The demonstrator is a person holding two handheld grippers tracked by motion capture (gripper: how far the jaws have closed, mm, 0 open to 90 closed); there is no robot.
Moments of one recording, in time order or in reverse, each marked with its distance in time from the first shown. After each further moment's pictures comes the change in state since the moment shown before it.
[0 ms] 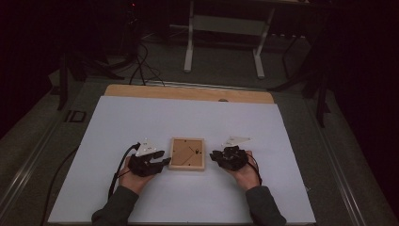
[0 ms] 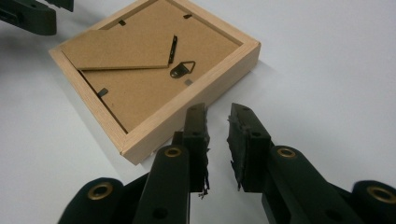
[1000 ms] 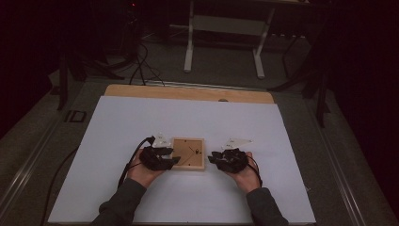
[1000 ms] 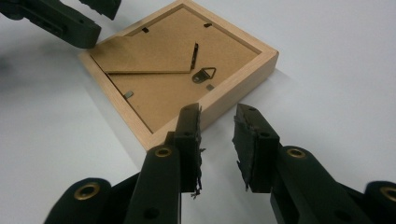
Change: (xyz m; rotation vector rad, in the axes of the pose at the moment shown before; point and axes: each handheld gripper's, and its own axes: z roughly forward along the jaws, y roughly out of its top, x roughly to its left) left arm -0.015 0.037 0.018 0.135 -0.032 0.060; right arm 0.008 -0.001 -0.006 -0.030 0.037 -0.015
